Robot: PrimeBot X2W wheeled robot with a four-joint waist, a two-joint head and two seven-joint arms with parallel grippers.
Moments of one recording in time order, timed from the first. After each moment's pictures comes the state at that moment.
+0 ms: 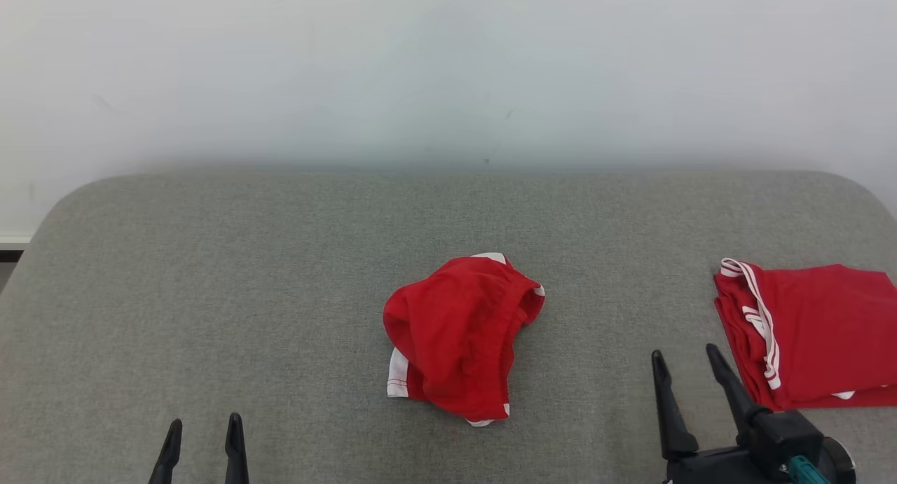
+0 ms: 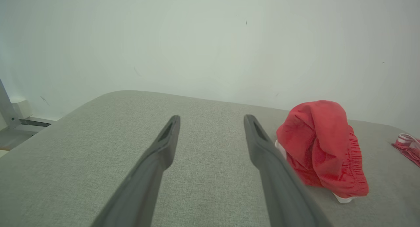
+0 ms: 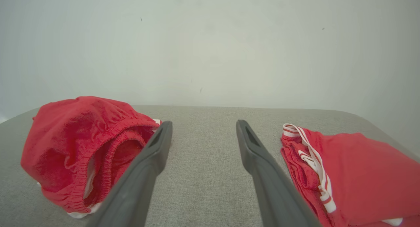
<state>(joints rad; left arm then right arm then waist) 0.17 0.12 -0.03 -0.01 -0.29 -0.05 -0.26 0.00 -0.05 0.02 0.17 0.07 0.13 -0.21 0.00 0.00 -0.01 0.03</state>
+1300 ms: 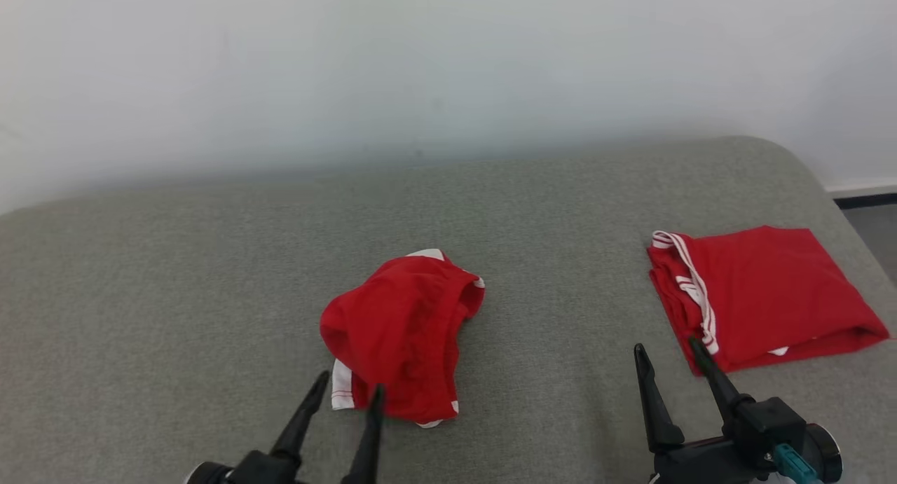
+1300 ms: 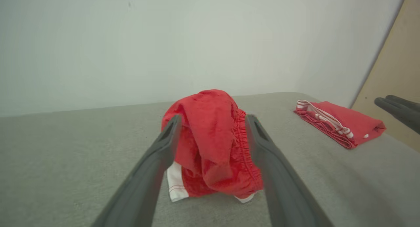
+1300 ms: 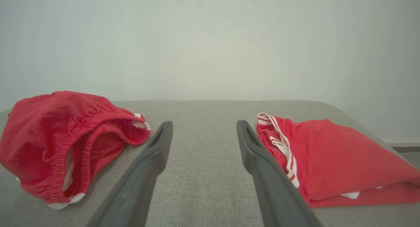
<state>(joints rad) 0.01 0.10 -0.25 0.08 -0.21 -0.12 -0.22 -0.02 -0.05 0.05 0.17 0.06 0.13 -0.18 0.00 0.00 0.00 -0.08</state>
